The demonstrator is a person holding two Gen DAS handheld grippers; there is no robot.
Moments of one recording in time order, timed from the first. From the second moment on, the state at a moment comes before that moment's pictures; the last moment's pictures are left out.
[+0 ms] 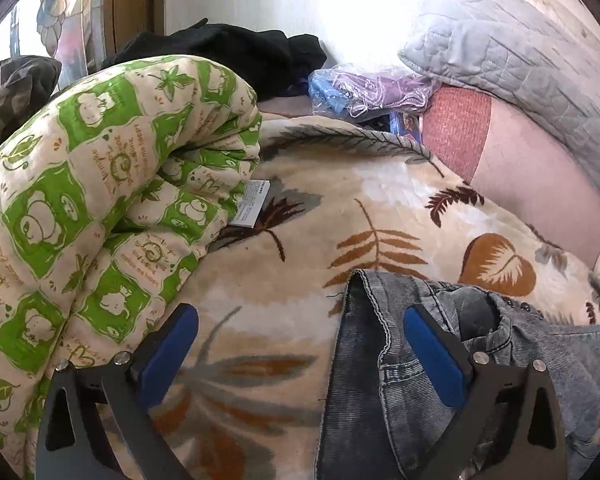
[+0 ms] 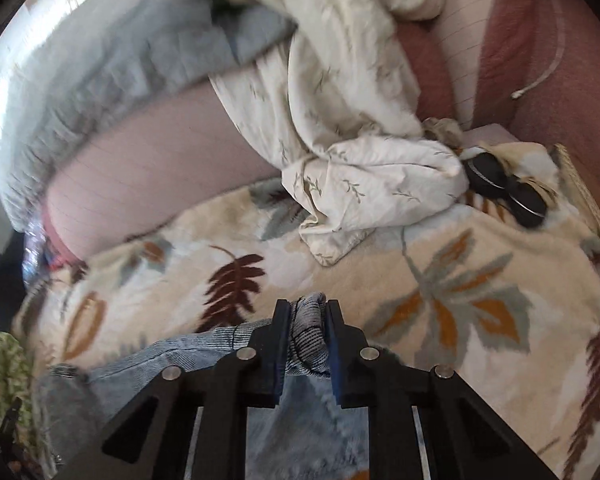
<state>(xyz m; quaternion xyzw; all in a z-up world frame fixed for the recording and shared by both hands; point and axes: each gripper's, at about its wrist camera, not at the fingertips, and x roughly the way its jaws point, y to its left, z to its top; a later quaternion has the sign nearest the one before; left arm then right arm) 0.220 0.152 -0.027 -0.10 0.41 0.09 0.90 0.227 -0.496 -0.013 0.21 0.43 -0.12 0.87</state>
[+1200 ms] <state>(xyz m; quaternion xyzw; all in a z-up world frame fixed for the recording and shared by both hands) 0.290 0.133 -0.070 -0.21 0.50 -0.04 0.84 0.113 -0.476 -0.054 0.34 0.35 -0.11 0.87</state>
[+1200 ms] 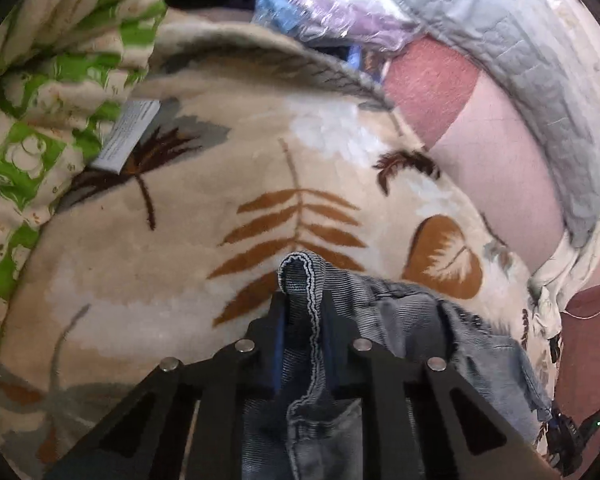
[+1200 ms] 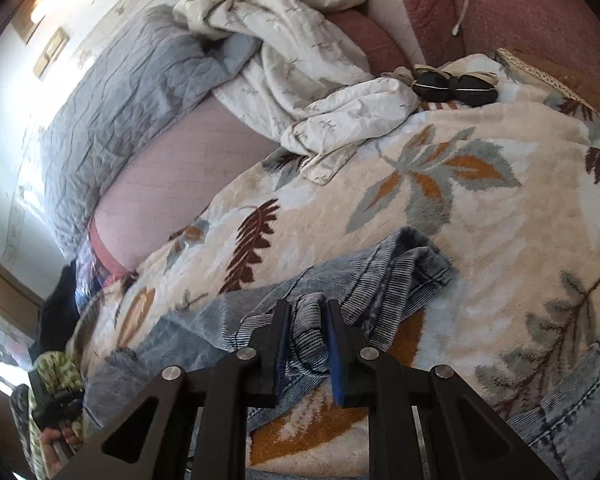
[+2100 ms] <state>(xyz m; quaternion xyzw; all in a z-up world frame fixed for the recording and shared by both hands) 0.077 0.127 0.053 -0.21 0.31 -0.17 0.91 -0.019 -0.590 -0.001 0.47 0.21 -0.14 0.84</state>
